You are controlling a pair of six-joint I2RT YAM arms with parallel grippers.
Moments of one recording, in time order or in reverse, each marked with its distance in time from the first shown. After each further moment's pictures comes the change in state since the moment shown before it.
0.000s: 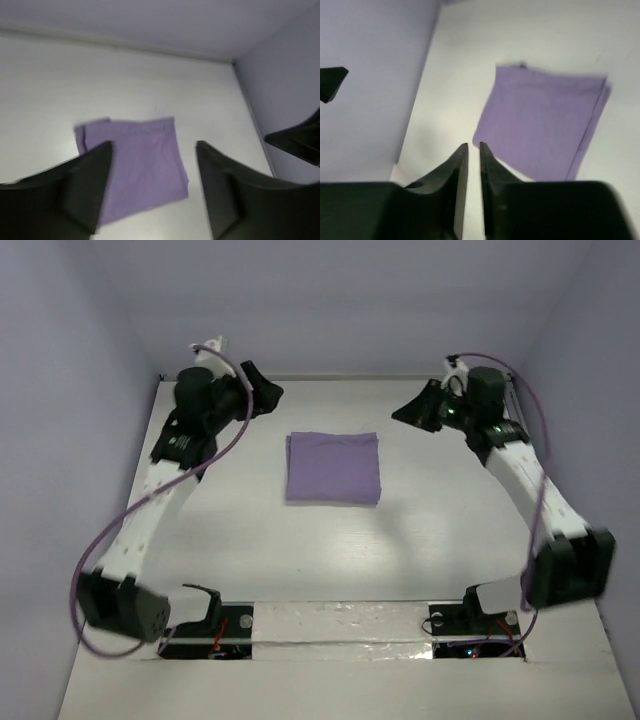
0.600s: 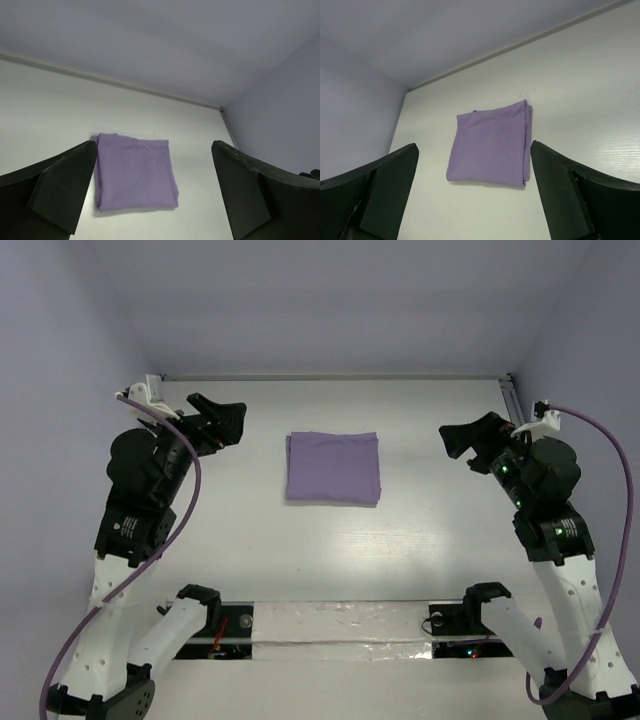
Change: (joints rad) left arm 0.004 -0.520 -0.091 -0.123 -0.194 -0.036; right arm 0.000 -0.777 -0.260 -0.140 0.562 0.021
